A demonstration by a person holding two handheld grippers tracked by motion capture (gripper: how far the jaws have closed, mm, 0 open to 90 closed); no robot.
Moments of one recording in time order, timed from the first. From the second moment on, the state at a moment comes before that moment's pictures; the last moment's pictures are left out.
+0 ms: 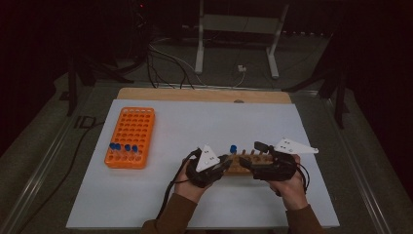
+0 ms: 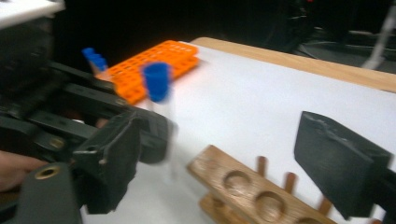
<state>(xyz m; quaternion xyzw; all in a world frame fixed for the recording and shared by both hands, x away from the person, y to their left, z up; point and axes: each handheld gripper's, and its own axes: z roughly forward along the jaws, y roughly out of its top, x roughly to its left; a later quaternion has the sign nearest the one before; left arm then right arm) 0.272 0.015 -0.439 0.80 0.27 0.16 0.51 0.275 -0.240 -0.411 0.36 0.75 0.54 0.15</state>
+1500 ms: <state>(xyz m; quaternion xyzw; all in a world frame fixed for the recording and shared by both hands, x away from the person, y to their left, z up) 0.256 0.216 -0.427 0.69 0.43 0.28 0.51 0.284 -0.276 -0.428 0.41 0.73 0.51 0.21</state>
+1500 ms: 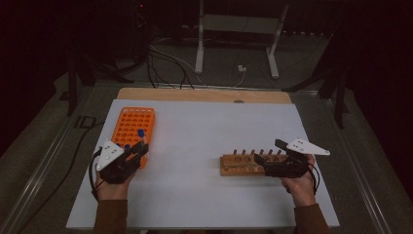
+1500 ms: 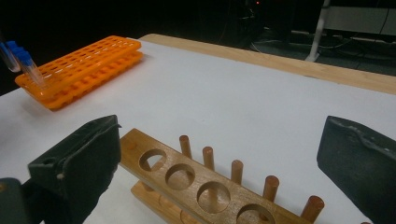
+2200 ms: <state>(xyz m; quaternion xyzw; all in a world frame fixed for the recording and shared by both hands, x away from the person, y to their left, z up) 0.239 0.284 -0.428 0.62 0.50 0.33 0.50 0.282 -0.286 -0.427 0.42 0.72 0.51 0.21</state>
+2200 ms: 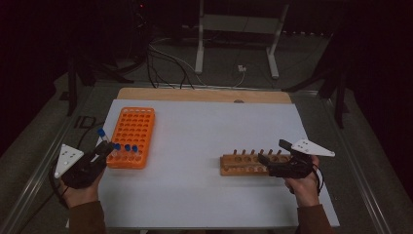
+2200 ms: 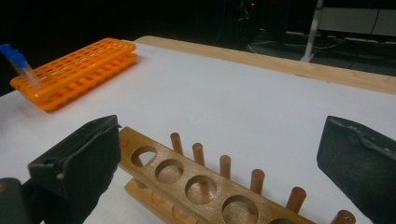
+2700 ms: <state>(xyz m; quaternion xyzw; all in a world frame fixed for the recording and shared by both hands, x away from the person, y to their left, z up) 0.257 0.296 -0.464 0.62 0.54 0.35 0.45 0.281 -0.286 -0.427 0.41 0.72 0.51 0.21</state>
